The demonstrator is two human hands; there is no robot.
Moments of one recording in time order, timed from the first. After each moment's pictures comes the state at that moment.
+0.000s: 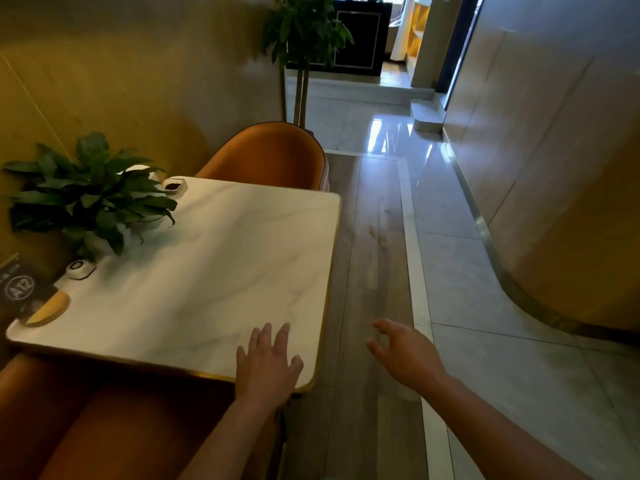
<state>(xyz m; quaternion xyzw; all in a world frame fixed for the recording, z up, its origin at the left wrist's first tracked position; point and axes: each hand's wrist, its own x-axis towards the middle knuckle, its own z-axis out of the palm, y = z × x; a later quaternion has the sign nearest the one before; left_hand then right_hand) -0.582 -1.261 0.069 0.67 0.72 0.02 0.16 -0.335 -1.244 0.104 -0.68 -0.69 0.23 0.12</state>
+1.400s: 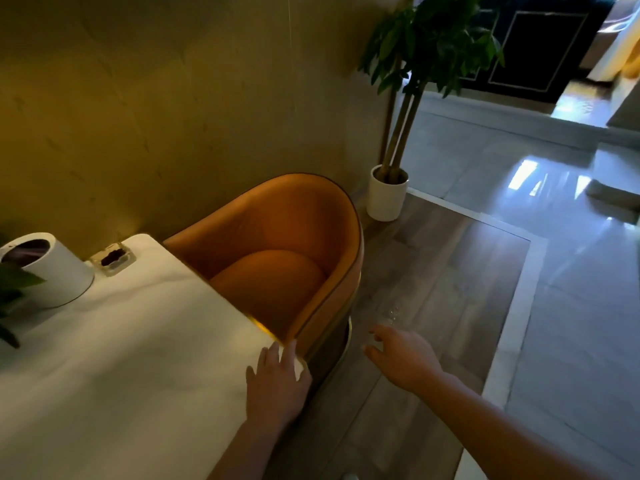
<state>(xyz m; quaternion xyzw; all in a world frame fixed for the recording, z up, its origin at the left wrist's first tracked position) -0.368 -0.554 0.044 0.44 0.87 0.08 0.21 -0.183 -0.416 0.107 -0.45 -0.86 0.24 -0.01</state>
